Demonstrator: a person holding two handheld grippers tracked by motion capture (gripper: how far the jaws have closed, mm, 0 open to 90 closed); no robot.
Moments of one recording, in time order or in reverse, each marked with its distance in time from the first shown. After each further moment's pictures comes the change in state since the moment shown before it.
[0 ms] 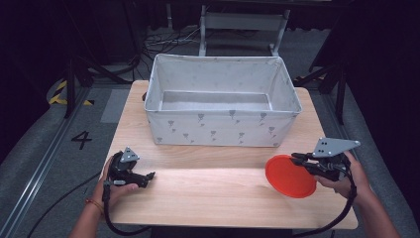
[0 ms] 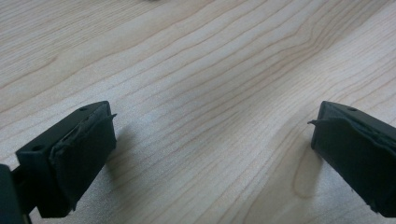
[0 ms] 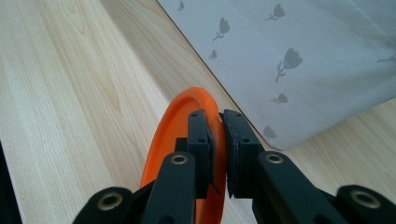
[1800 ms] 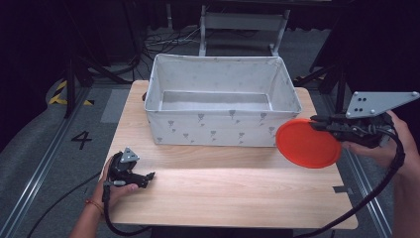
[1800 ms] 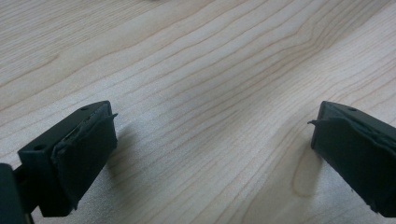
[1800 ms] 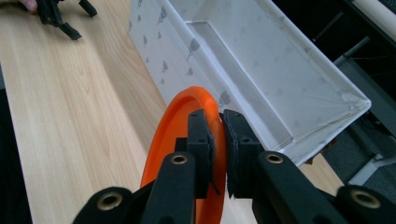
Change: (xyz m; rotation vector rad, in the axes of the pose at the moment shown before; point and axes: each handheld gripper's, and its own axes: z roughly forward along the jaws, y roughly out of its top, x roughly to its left) left arm -0.002 -0.001 -0.001 -0.002 0.006 -0.012; right arm -0.028 0.105 -0.094 -0.073 -0.043 -0.123
